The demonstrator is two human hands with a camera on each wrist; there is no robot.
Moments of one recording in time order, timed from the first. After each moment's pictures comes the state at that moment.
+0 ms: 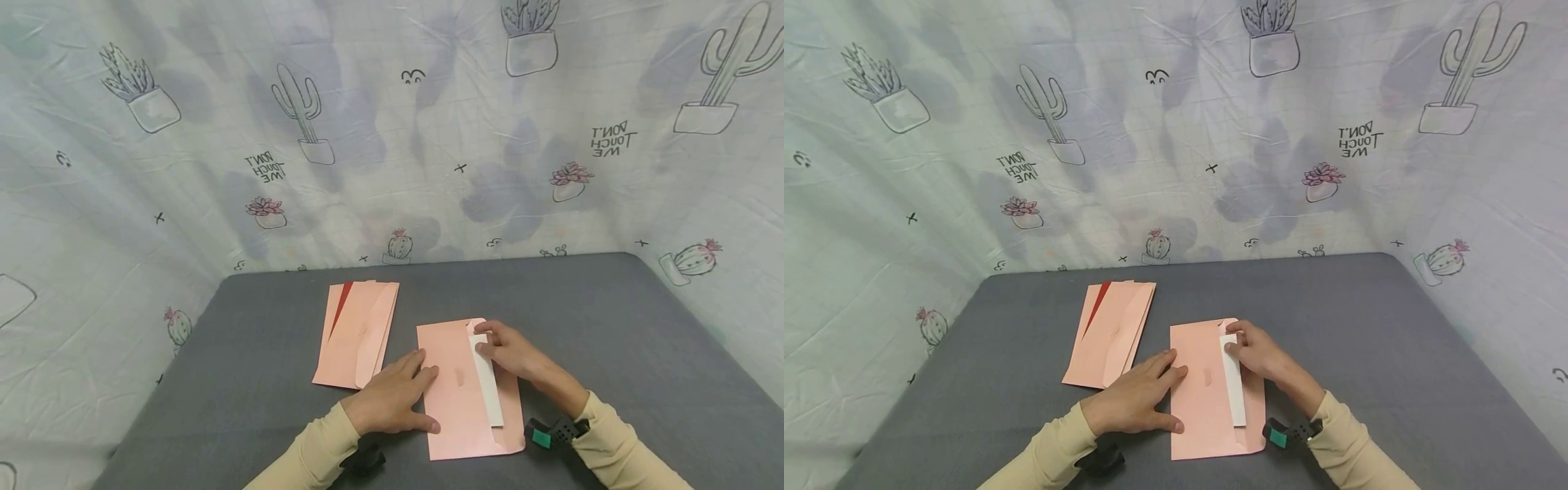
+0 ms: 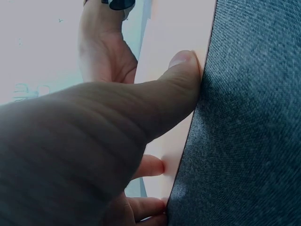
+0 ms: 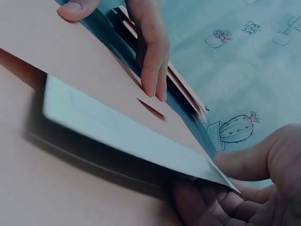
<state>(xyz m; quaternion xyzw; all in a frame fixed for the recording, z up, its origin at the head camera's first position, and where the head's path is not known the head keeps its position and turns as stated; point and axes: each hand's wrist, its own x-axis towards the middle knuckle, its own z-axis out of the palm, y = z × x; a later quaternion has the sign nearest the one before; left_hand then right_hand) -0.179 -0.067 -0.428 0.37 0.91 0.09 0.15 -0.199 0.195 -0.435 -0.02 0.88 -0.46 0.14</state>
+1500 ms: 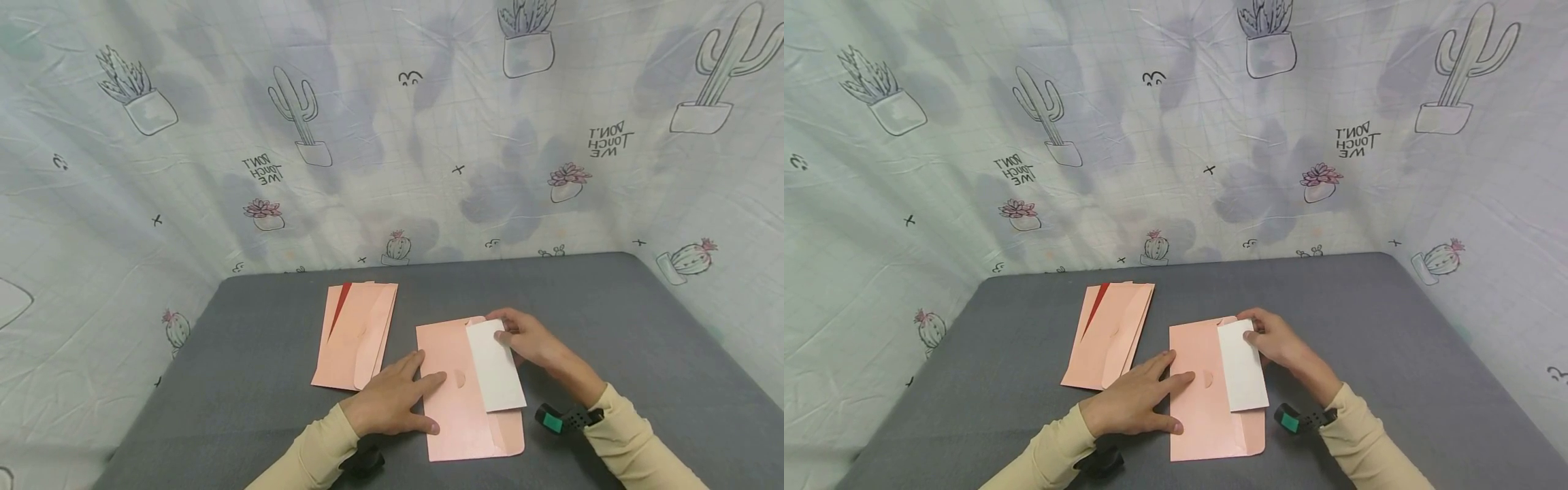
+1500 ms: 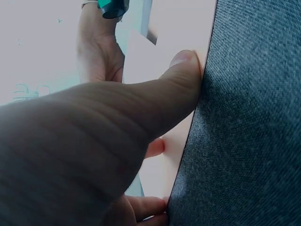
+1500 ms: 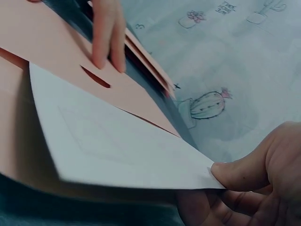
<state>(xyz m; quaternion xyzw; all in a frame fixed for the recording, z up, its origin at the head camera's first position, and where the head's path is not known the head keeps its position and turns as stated) -0.179 -0.067 -0.426 0.36 0.91 0.10 0.16 -0.208 0.224 -0.426 -0.02 0.87 -0.49 0.12</state>
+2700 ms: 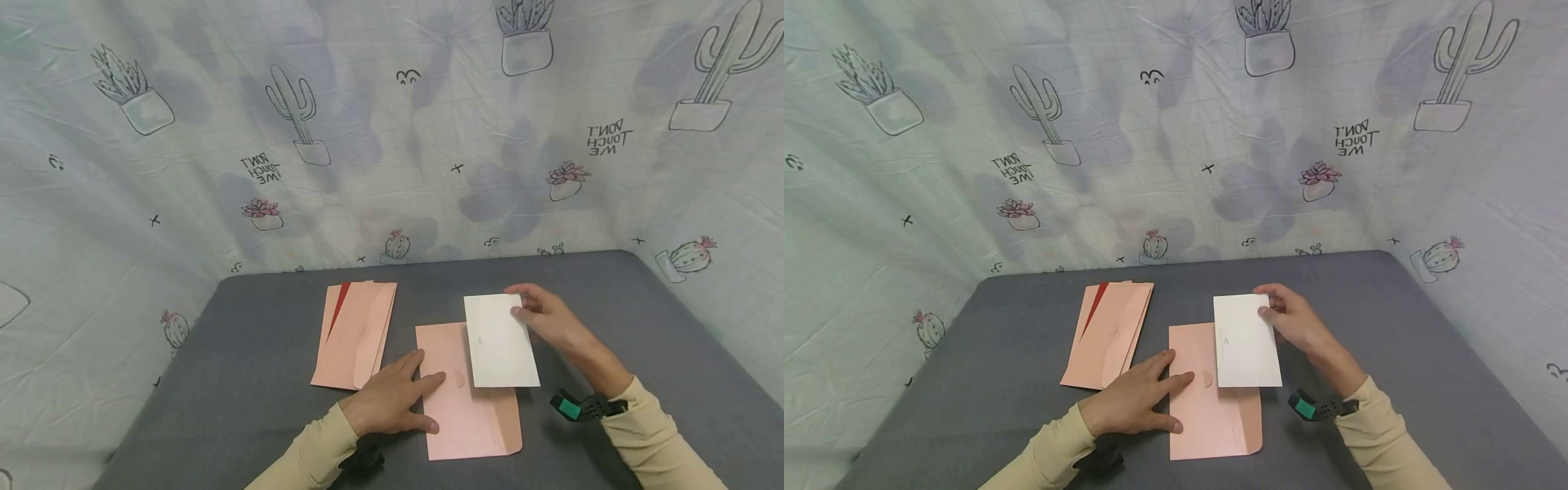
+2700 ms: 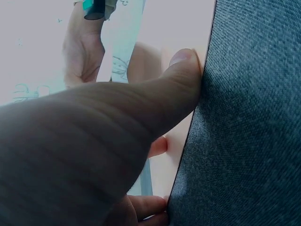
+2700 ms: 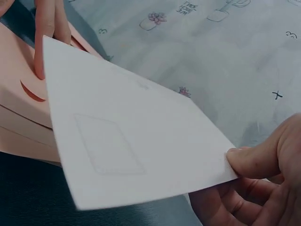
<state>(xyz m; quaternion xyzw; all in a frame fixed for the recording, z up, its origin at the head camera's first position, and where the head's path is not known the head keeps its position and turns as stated) -0.179 -0.068 -0.426 0.37 0.91 0.10 0.16 -0.208 0.248 -0.394 0.00 0.86 -0.50 0.06</state>
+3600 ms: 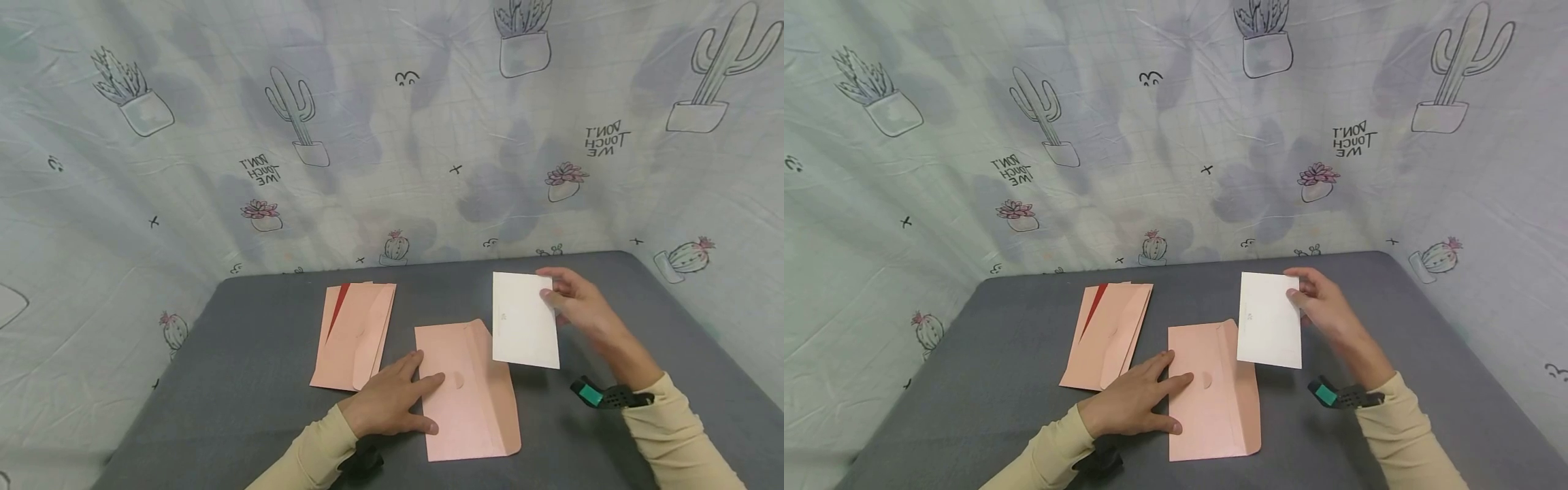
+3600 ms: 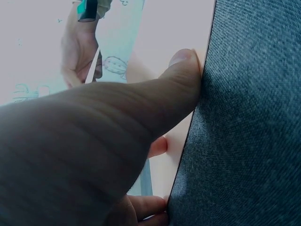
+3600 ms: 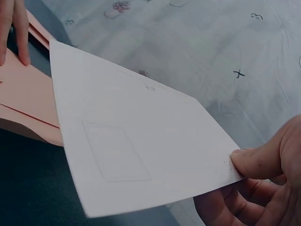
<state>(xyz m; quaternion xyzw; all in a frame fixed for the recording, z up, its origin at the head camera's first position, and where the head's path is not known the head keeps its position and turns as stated) -0.179 -0.068 -0.427 0.37 0.91 0.10 0.16 -0.209 0.287 -0.381 0.01 0.87 -0.50 0.00</state>
